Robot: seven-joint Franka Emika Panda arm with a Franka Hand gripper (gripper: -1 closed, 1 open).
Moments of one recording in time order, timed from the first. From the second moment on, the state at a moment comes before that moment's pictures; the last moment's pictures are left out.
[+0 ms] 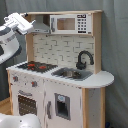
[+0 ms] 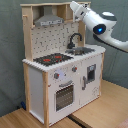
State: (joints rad) arm -0.96 -1.18 0.96 -1.89 -0.75 2.72 -0.36
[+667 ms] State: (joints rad) arm -1.02 -1.22 1.01 -1.85 -0.75 2.64 -0.14
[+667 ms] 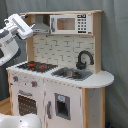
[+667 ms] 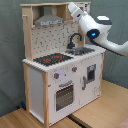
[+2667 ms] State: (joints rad) arm -1.18 -1.23 1.12 -1.68 -0.75 2.35 0.40
